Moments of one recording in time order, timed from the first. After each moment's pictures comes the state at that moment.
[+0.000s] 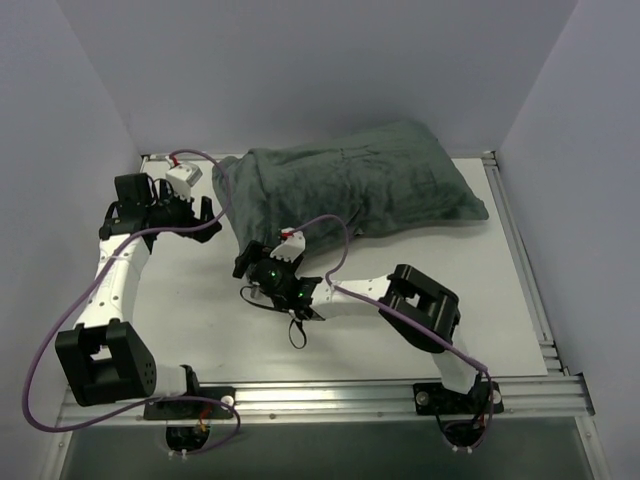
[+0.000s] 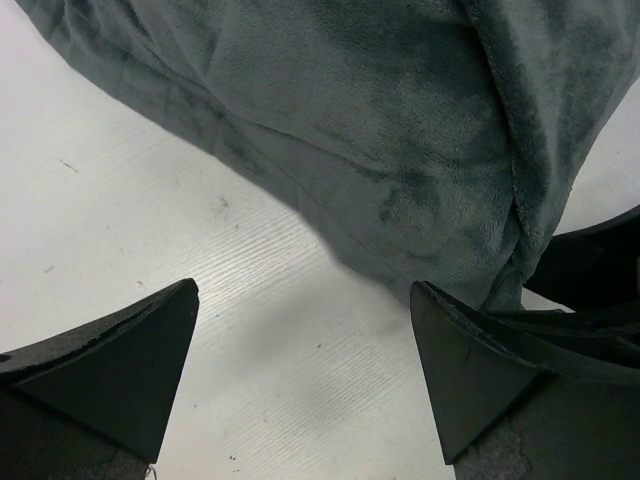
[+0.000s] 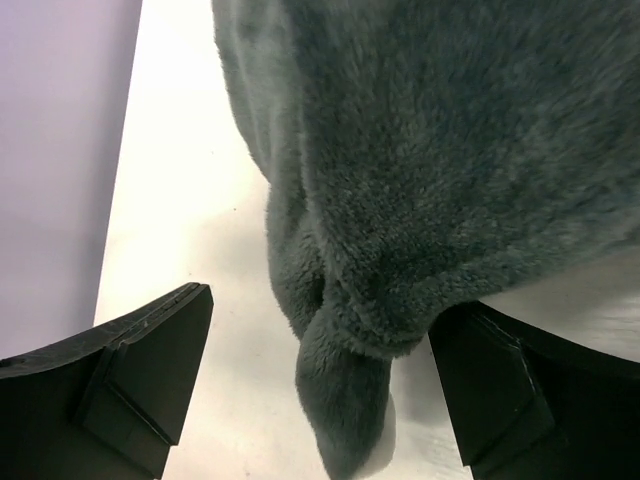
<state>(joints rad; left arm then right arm) 0.13 1.37 1.17 -0.51 0.60 0.33 1.13 2.01 1.25 0.27 0.67 1.05</state>
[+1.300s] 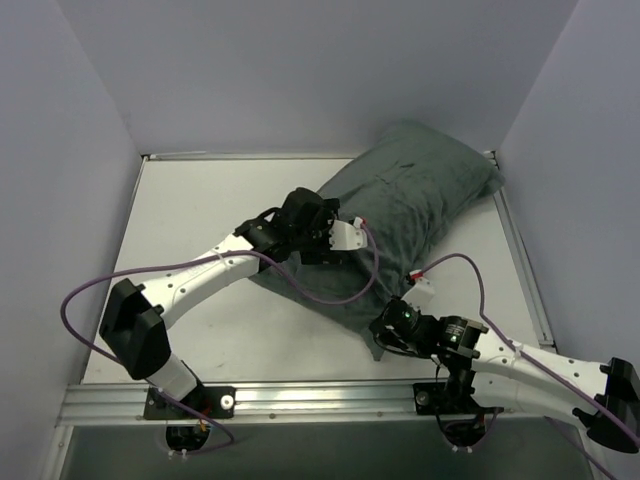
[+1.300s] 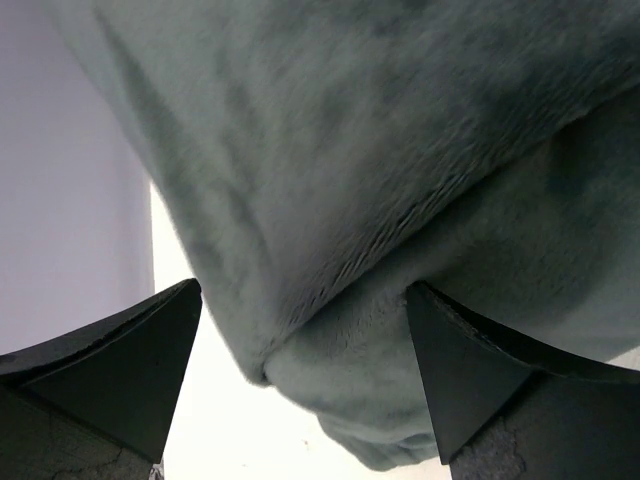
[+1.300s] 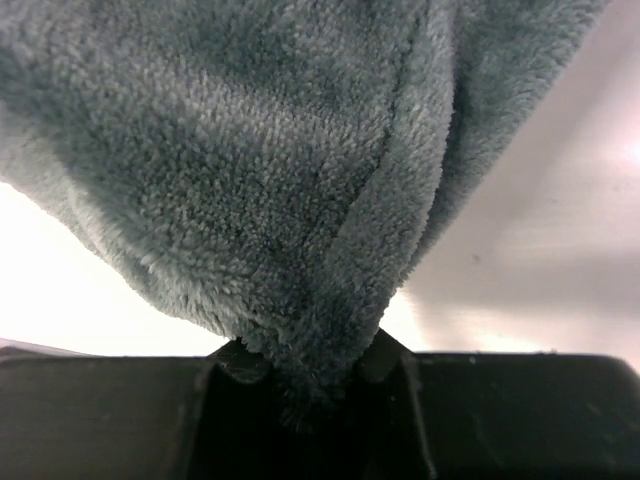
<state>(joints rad) -0.80 1.57 1.35 -0.43 0.00 0.86 1.05 0.79 0.46 -0.55 0.40 1.23</state>
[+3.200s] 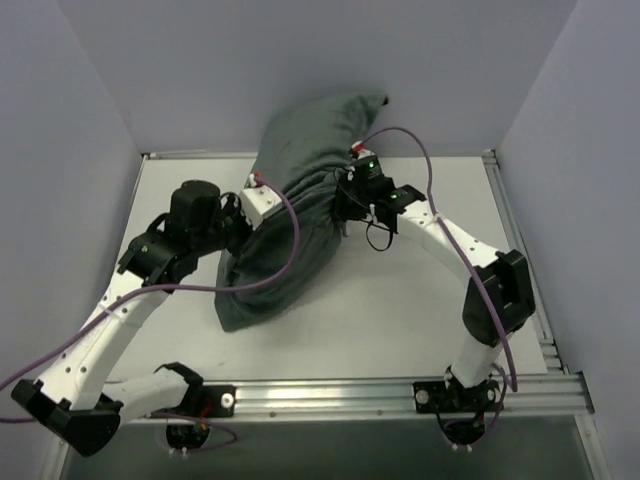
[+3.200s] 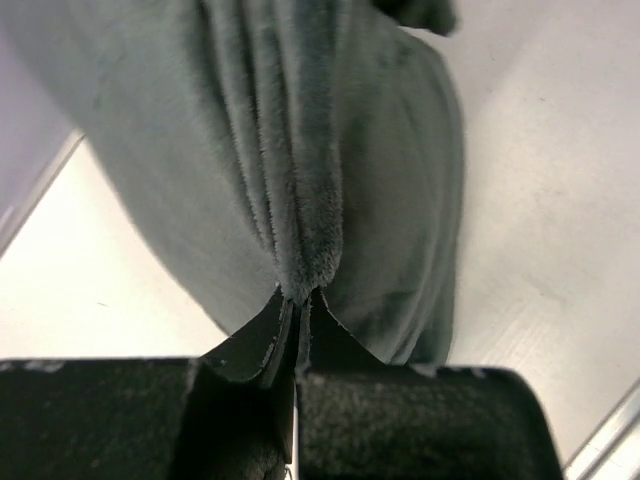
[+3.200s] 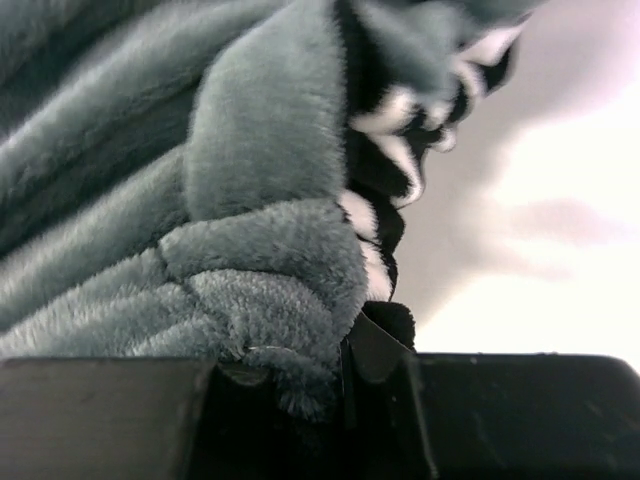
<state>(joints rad) -0.55 1.12 1.33 -0.73 0.15 0.40 0.54 1.67 1.36 -0.38 -0.03 0.62</state>
